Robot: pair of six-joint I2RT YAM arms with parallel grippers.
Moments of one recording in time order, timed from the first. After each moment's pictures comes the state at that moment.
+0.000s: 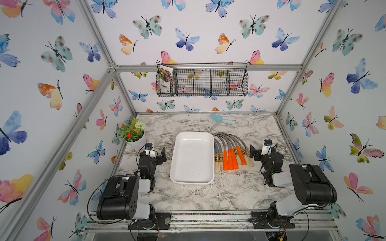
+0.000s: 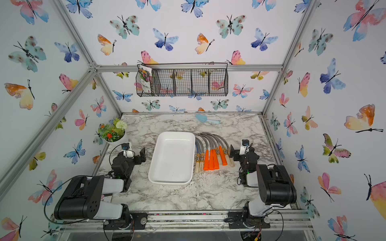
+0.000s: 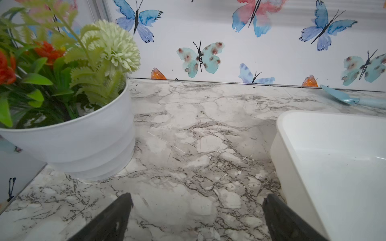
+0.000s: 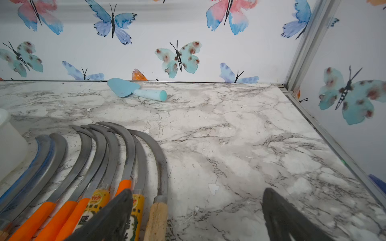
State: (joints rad) left arm 0.00 1.42 0.20 0.99 -0.01 -0.04; right arm 0.01 1.58 0.26 1.10 -0.08 -0.03
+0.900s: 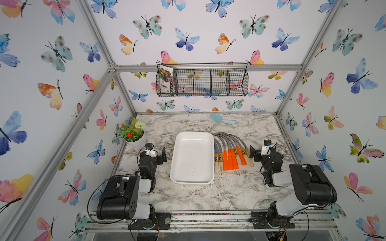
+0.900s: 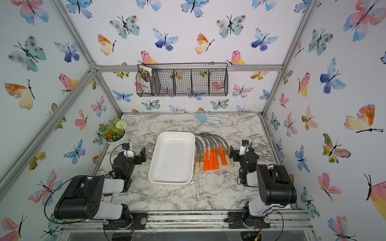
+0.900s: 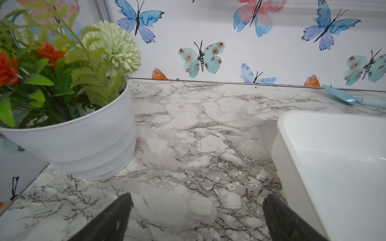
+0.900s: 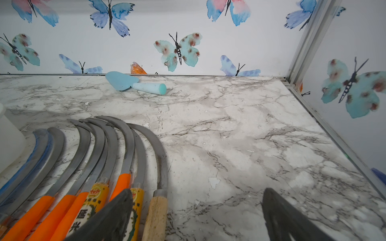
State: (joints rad) left arm -0.03 1.42 0.20 0.99 -0.04 -0.04; right arm 0.01 1.58 0.27 1.06 -0.08 -0.03
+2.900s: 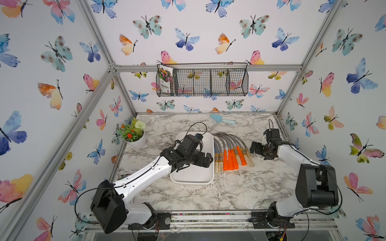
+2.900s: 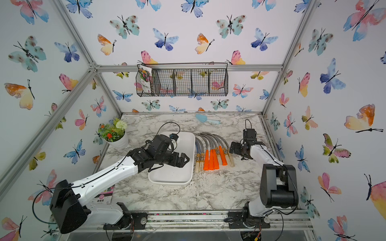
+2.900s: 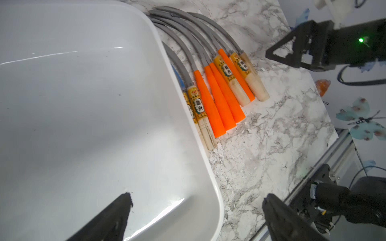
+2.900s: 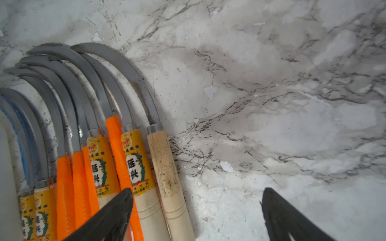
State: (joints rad) left arm -0.81 1.34 1.08 -0.54 0.16 -0.44; right arm 0.01 1.57 0.96 -0.49 -0.07 0.24
